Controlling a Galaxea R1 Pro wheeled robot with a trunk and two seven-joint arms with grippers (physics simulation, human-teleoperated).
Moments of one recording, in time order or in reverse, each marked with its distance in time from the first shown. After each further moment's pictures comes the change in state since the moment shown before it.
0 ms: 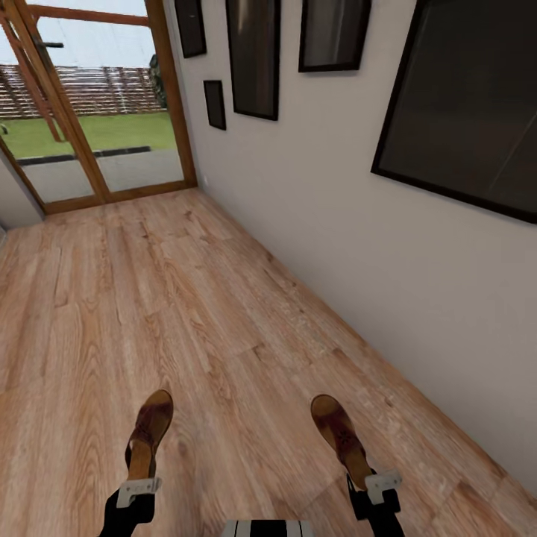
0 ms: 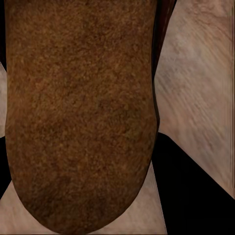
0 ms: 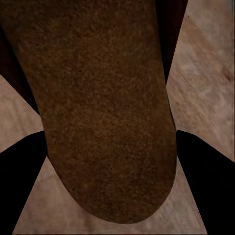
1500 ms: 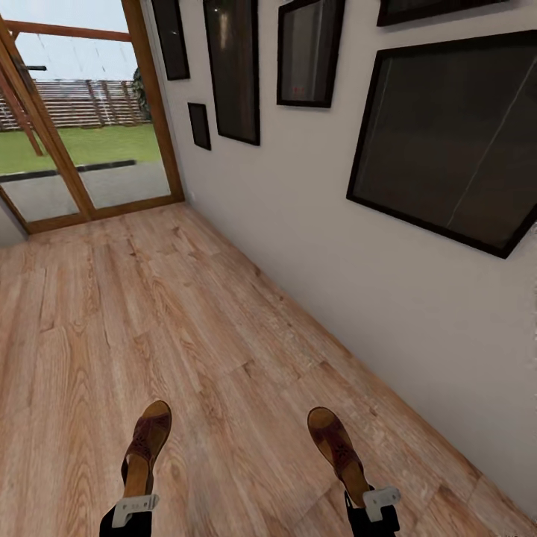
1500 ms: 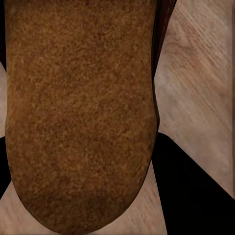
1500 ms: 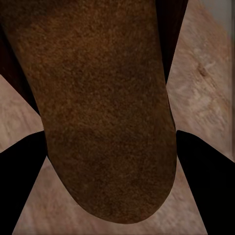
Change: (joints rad) left arm 0.047 -0.002 0.000 0.011 0.012 -0.035 0.000; right arm 0.022 0.017 0.000 0.040 0.001 0.004 0.002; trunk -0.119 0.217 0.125
